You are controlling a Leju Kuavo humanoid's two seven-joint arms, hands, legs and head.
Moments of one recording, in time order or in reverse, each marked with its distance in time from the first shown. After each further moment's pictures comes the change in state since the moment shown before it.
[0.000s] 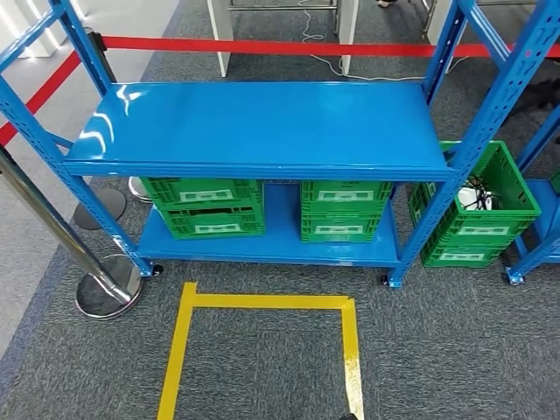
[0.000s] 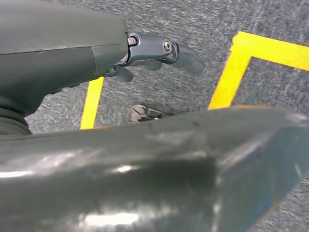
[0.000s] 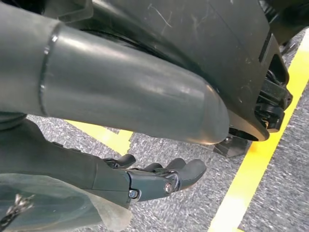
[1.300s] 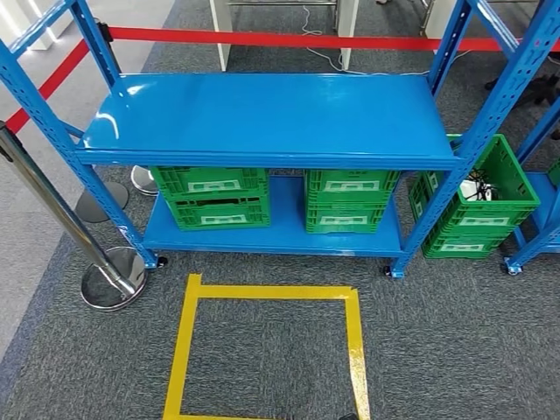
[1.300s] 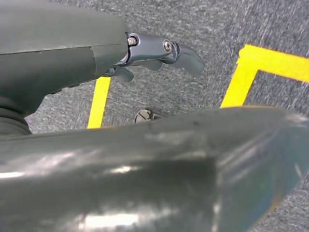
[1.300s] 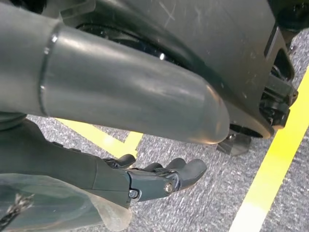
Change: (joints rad) left arm -0.002 -0.007 0.000 0.000 0.009 0.000 0.000; right arm -0.001 -0.006 0.004 0.001 0.000 -0.016 0.006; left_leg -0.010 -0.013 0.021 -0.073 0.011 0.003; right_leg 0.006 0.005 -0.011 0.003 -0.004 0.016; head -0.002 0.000
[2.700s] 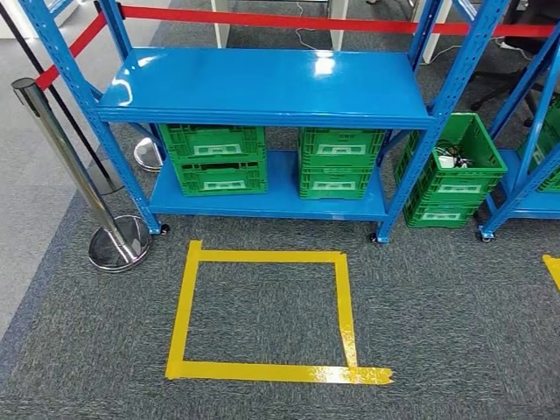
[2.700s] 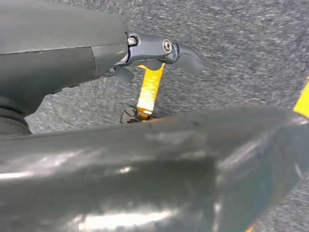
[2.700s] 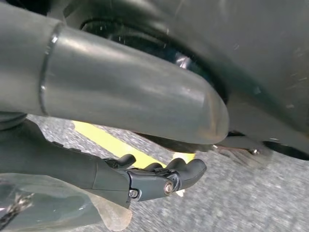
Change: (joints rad) left arm 0.011 0.000 0.000 -0.004 -0.006 -0.004 -0.015; right arm 0.014 0.000 0.002 -0.005 -0.001 -0.003 0.000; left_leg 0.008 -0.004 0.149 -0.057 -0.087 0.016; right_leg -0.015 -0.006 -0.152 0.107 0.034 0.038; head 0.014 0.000
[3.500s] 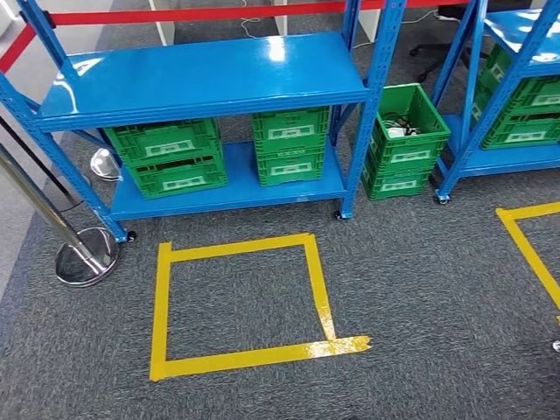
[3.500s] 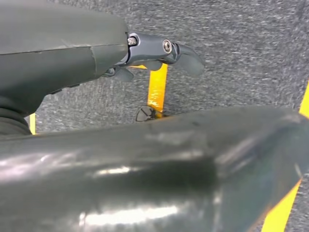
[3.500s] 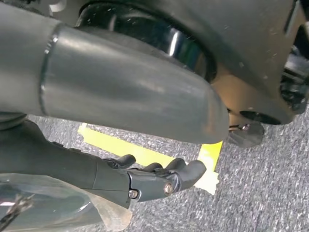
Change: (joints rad) left arm -0.008 -0.005 0.000 0.000 0.004 0.010 0.013; right arm -0.012 -0.001 0.005 -0.001 0.035 -0.028 0.018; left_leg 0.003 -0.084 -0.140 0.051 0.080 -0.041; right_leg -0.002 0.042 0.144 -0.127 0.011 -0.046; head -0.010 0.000
